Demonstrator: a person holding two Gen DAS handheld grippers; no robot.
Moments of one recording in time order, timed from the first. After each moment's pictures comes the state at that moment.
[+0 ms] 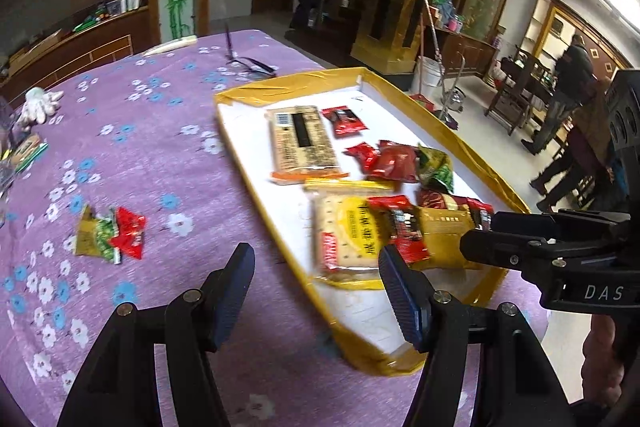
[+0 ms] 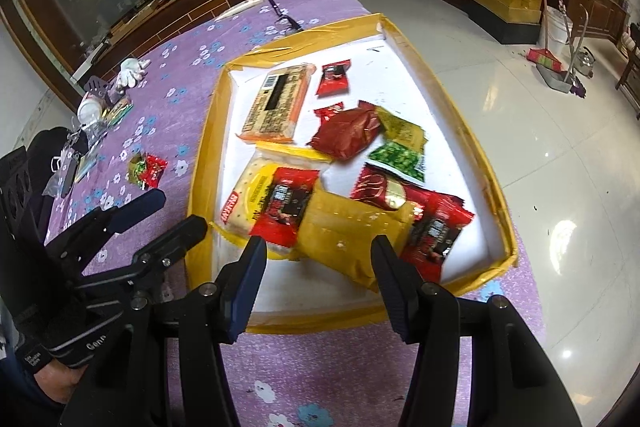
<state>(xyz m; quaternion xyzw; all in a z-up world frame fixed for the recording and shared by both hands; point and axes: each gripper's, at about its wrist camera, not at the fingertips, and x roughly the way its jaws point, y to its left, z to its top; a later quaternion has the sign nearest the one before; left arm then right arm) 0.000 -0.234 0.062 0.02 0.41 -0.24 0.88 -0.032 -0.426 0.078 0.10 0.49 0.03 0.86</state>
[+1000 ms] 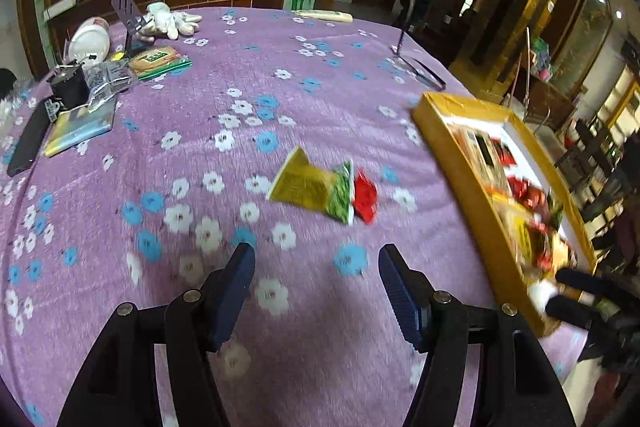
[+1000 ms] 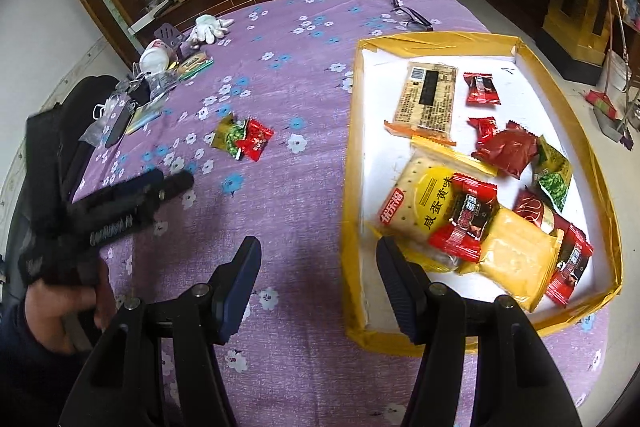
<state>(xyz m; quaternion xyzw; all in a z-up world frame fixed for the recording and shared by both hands) 0.033 -0.069 0.045 -0.08 0.46 -0.10 0.88 -0.023 -0.315 0.079 0.06 0.49 0.13 0.86</state>
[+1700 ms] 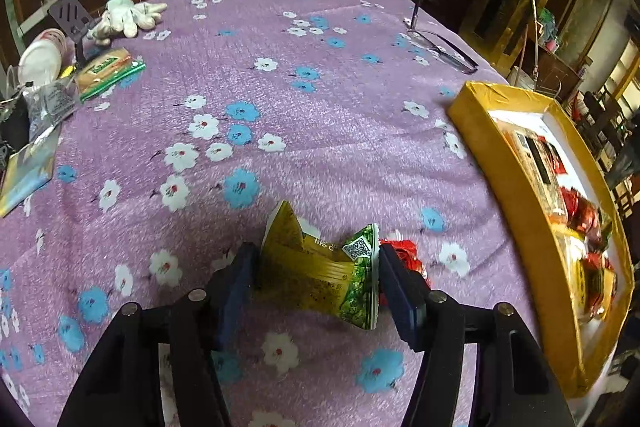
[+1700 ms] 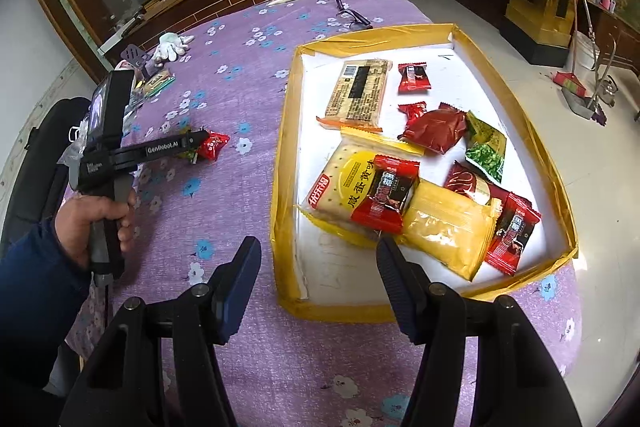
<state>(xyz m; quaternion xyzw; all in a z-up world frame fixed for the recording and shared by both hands) 0.110 -0.091 0.005 -0.02 0.49 -0.10 0.87 -0.039 -0.357 0.086 0.07 0.49 0.08 0.86</state>
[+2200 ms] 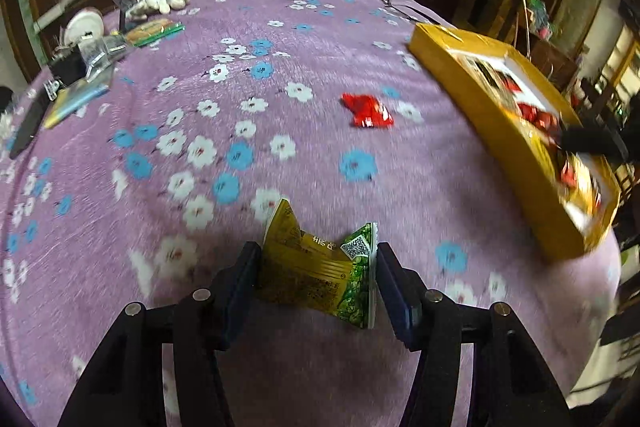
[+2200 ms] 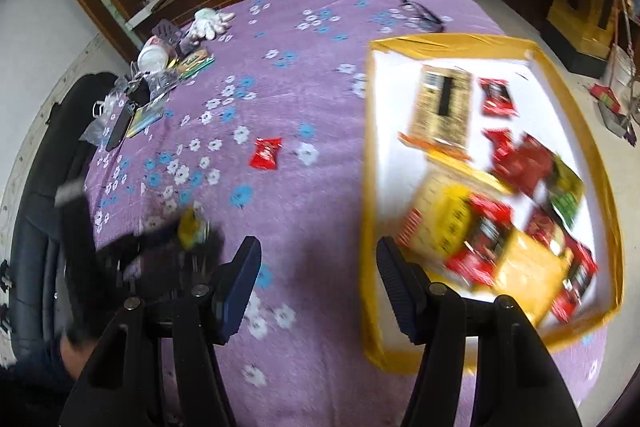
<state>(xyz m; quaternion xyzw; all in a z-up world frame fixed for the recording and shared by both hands) -0.016 -0.084 0.008 0.00 0.48 -0.09 0.87 0.023 -0.288 0.084 0.05 0.53 0.15 0.83</state>
